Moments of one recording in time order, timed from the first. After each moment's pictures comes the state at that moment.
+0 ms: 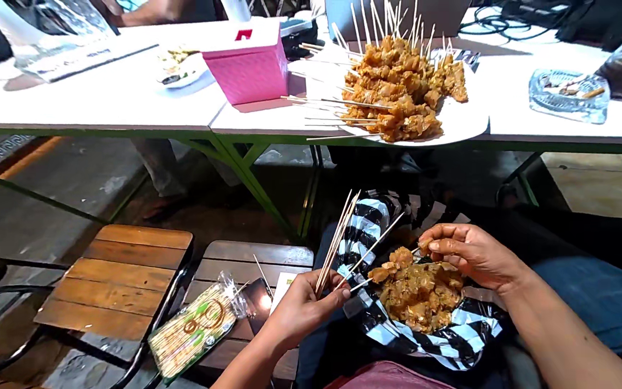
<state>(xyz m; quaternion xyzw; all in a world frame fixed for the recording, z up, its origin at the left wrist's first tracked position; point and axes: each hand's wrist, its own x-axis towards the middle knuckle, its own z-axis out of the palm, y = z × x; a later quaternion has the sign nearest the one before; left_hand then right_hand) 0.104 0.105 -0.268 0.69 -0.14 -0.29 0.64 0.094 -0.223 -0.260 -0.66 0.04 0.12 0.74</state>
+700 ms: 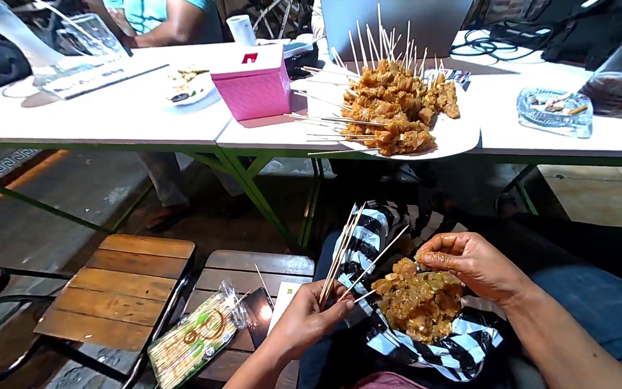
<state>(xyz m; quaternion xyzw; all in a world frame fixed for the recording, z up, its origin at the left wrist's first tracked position) 0.102 0.102 -0.270 0.69 -0.16 -0.28 0.65 0.089 -0.213 -0.246 -0.69 0.01 0.08 0.72</state>
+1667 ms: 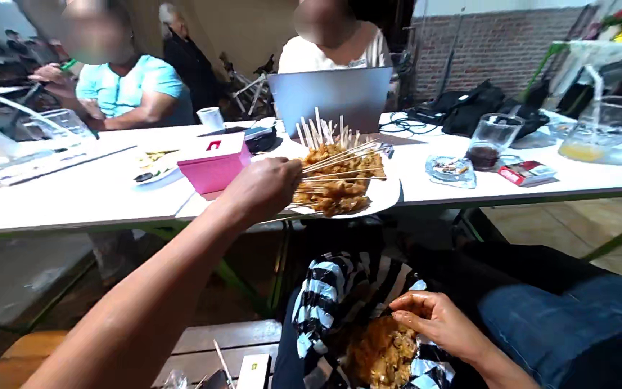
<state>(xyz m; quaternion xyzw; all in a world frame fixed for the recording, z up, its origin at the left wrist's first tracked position) 0.283 0.020 -0.075 0.88 -0.45 0.14 0.06 0.043 -0.230 -0.260 -0.79 0.03 -0.02 0.61</state>
